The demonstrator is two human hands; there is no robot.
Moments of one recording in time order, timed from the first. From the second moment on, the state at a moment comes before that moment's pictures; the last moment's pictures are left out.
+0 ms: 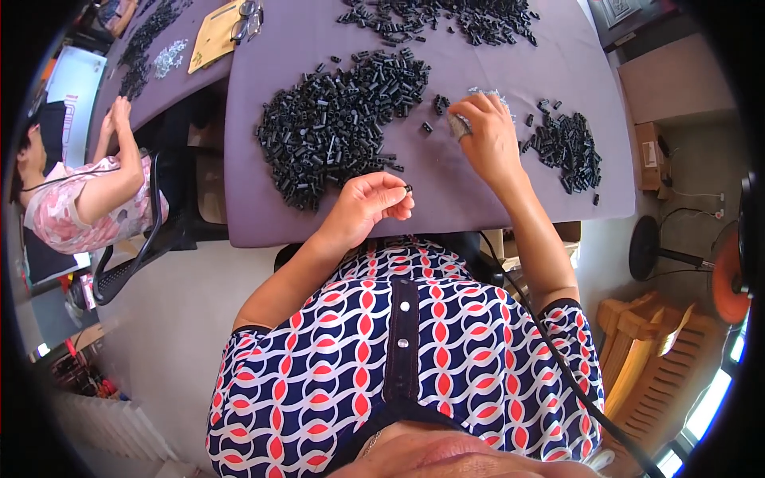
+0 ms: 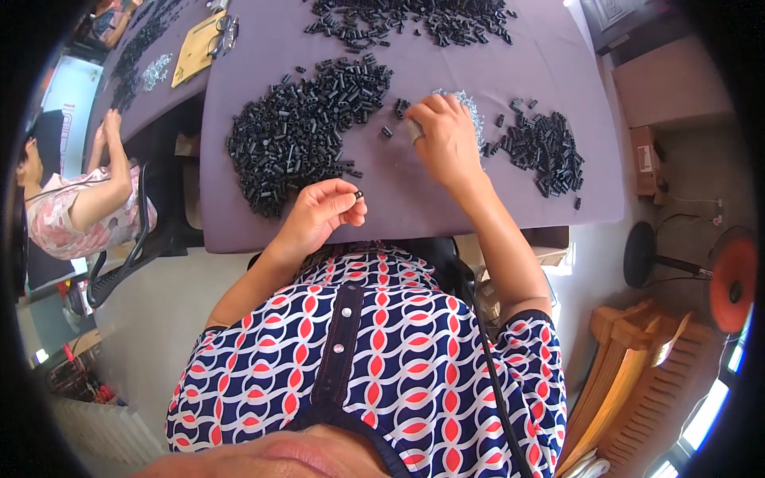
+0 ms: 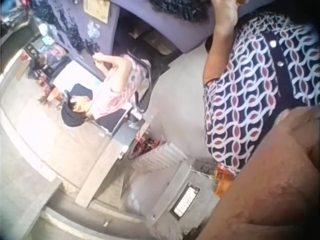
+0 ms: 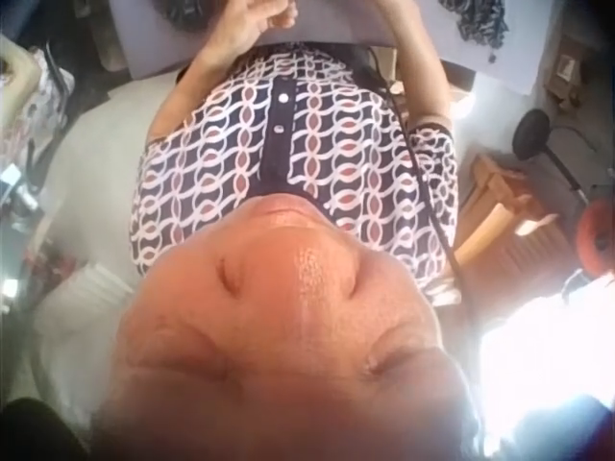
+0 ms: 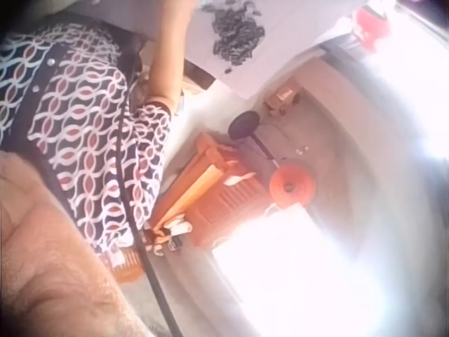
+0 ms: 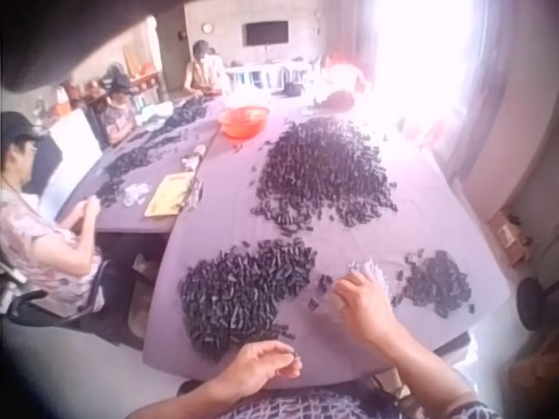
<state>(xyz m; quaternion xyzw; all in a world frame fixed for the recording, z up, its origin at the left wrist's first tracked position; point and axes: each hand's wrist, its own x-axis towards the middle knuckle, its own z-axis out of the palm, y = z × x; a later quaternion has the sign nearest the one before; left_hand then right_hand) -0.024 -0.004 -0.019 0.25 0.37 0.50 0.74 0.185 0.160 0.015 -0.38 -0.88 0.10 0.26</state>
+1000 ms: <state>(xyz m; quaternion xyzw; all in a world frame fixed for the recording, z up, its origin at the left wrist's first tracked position) -0.028 0.000 -0.021 0.21 0.33 0.50 0.77 0.112 0.217 0.029 -0.36 -0.86 0.26 0.26</state>
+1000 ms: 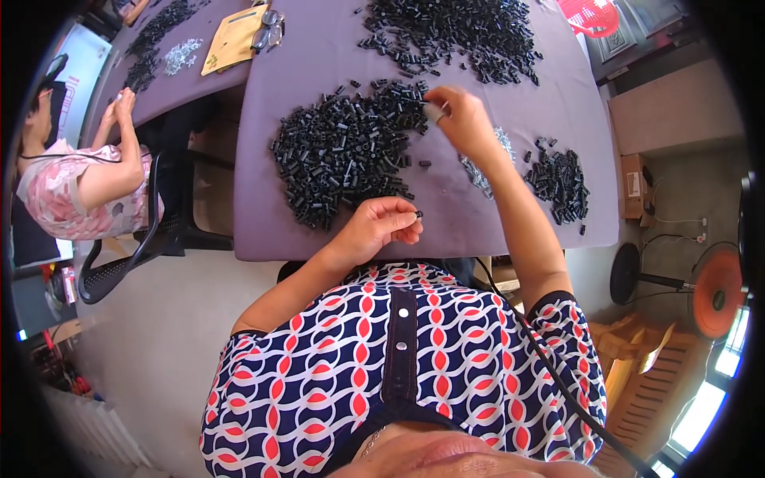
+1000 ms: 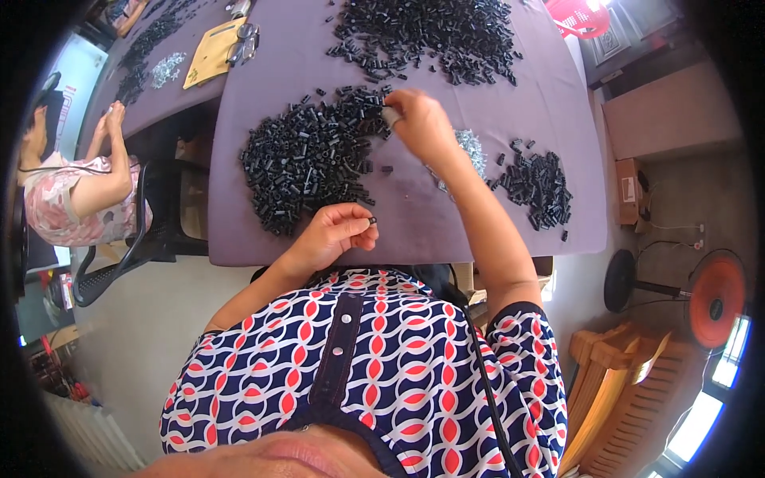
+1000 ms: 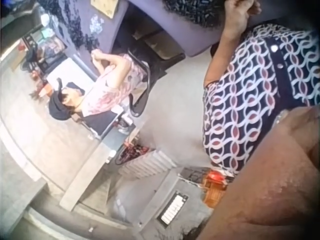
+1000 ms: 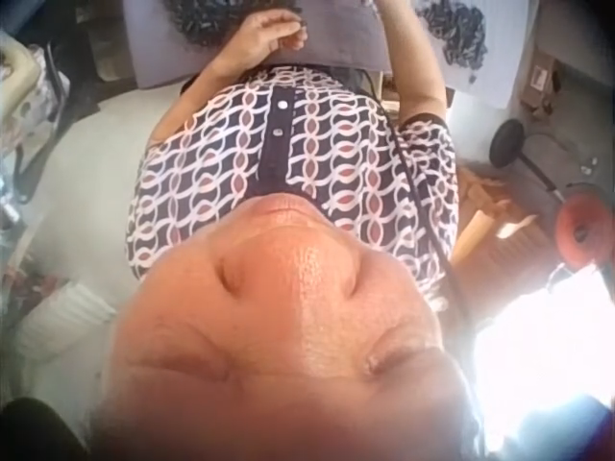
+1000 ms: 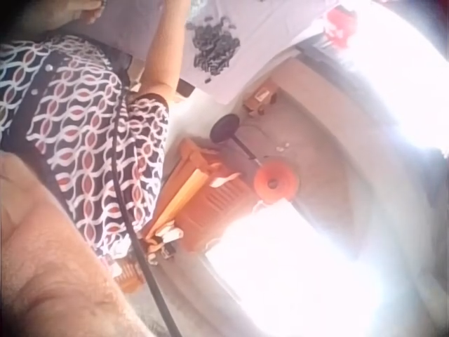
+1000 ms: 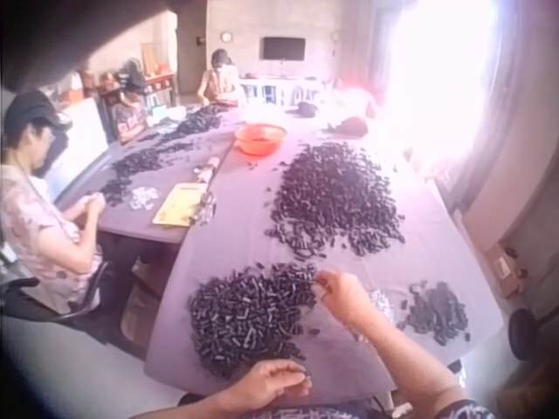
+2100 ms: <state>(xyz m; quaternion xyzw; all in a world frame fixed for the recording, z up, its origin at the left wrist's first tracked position) -0.027 0.000 -0.025 0.24 0.34 0.51 0.75 0.127 0.207 0.005 -0.36 -0.88 0.24 0.18</state>
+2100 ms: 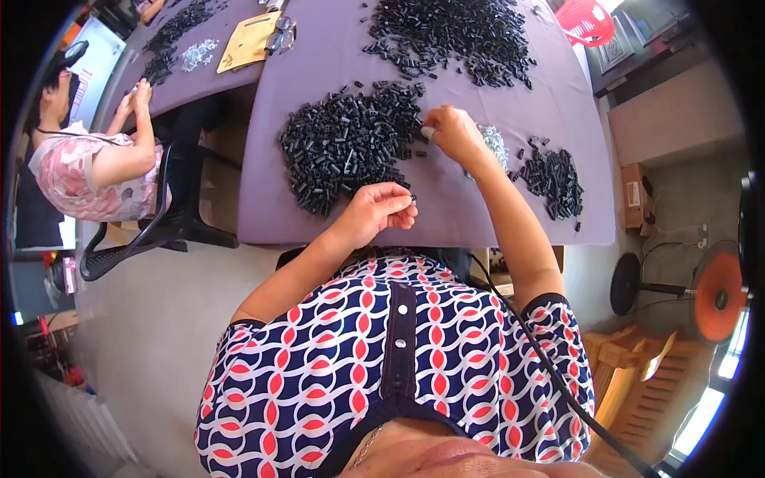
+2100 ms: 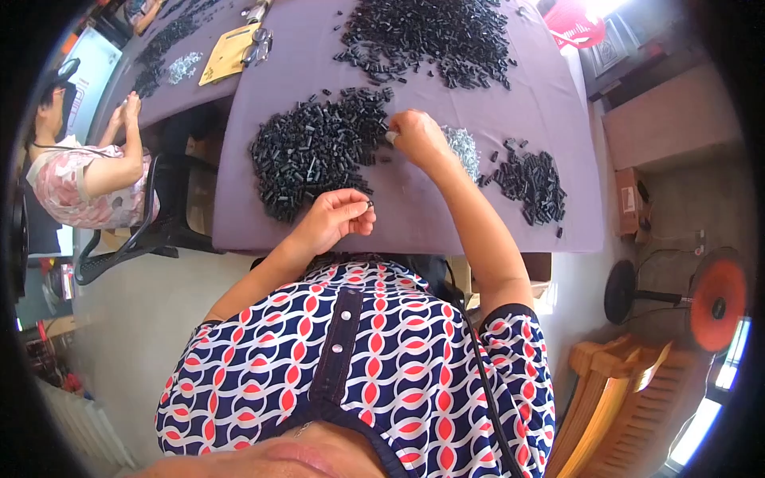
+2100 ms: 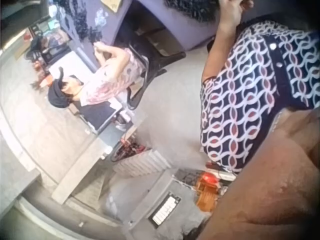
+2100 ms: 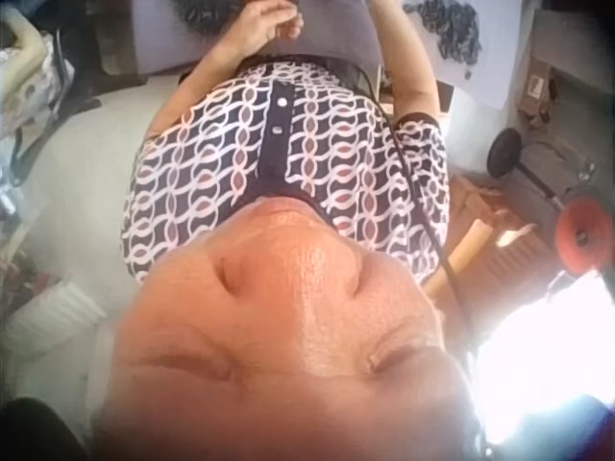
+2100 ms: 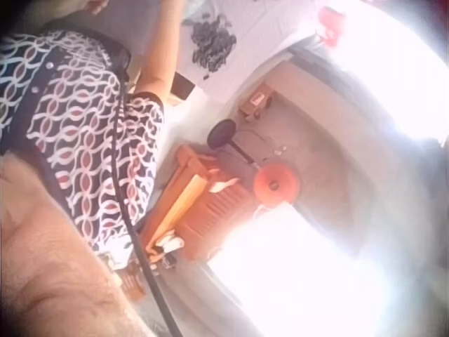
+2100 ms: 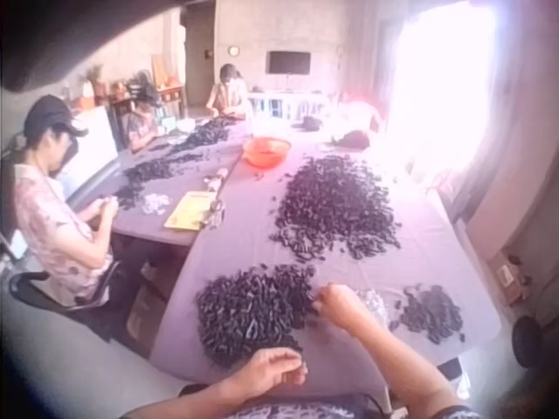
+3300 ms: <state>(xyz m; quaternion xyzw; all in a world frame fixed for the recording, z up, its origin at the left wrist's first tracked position) -0.018 0.008 0.033 0.29 0.40 0.52 0.69 0.187 0.103 0.021 -0.16 -0.47 0.81 0.31</state>
